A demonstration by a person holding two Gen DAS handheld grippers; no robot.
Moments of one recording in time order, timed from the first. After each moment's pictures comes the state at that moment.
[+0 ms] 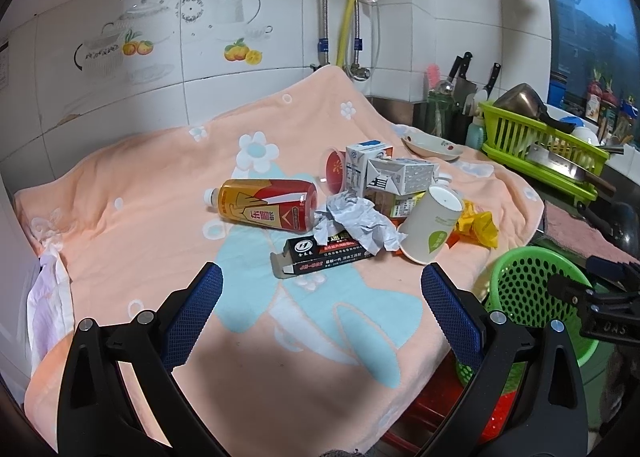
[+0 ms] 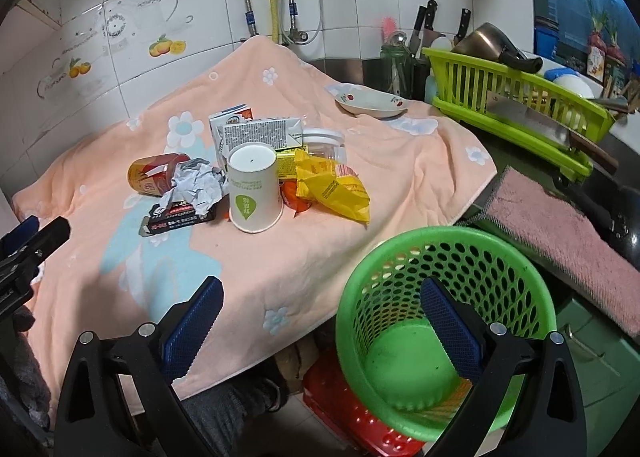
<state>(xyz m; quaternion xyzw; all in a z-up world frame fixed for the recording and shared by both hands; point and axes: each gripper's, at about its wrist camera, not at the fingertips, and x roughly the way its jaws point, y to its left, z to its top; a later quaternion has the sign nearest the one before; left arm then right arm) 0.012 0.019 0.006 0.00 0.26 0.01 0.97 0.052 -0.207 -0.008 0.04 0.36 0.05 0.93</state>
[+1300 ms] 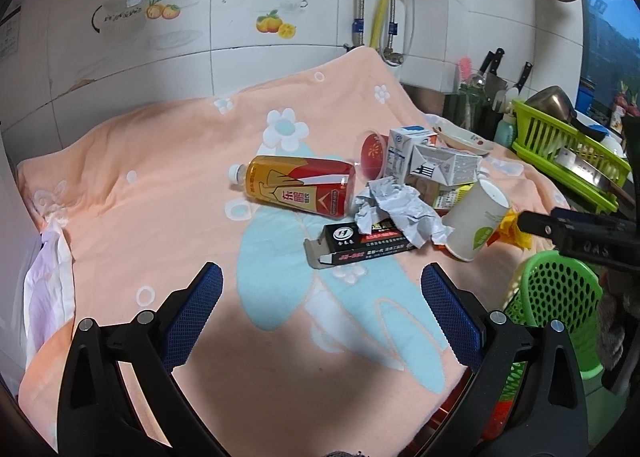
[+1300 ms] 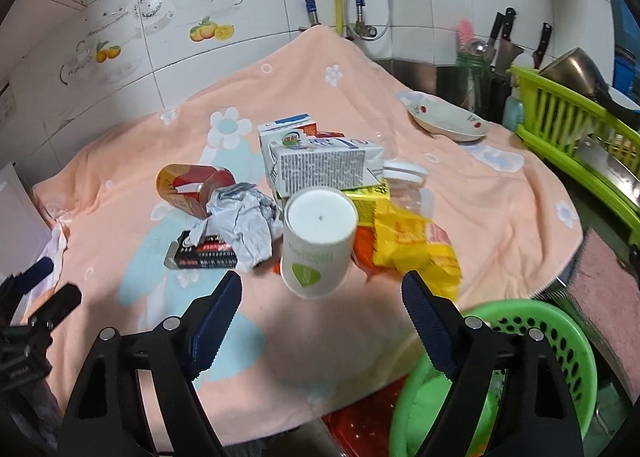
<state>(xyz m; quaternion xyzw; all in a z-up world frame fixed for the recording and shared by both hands) 0.035 0.056 -0.014 -0.03 0.29 0.04 0.96 0.152 -0.154 -0.005 0.02 0.37 0.15 0.92</state>
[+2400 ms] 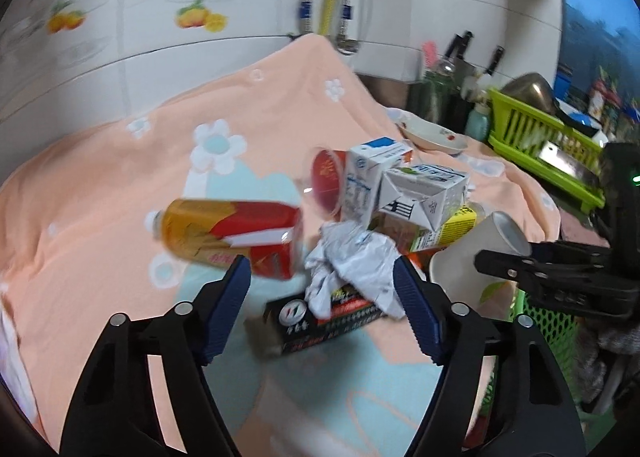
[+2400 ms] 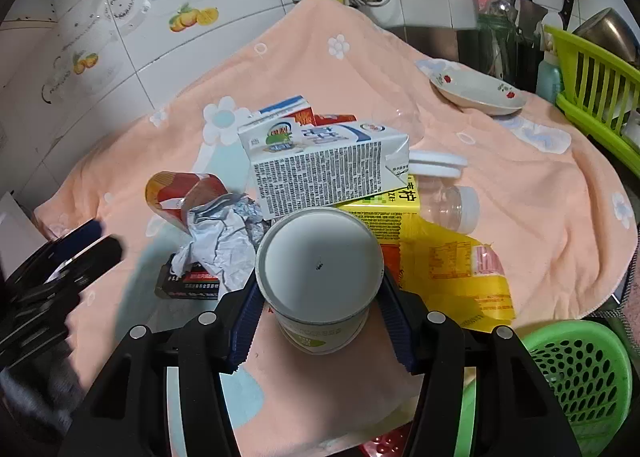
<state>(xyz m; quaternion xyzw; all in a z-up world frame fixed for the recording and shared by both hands) 0.149 0.031 -0.015 0.00 0.30 -0.05 0.95 0.217 -0.152 -0.032 0.07 0.41 0.18 0.89</state>
